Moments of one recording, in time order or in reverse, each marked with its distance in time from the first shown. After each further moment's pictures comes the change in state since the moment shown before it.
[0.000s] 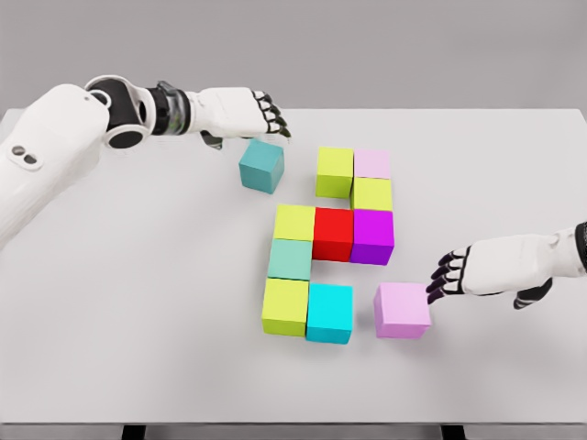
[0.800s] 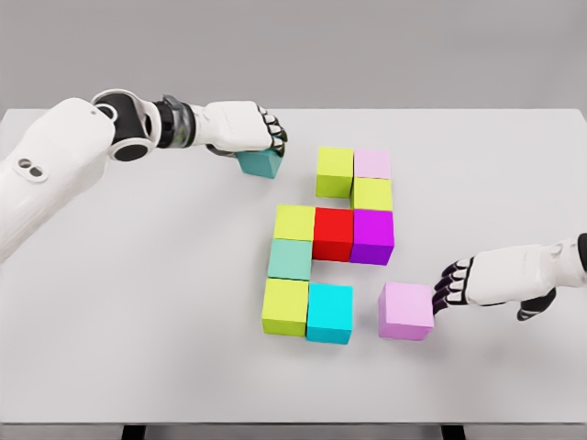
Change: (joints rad) left arm 0.043 -0.003 0.007 -0.037 -0.020 0.000 -0.003; right arm 0.001 -0.018 0.034 -0.004 -0.018 0.000 -0.002
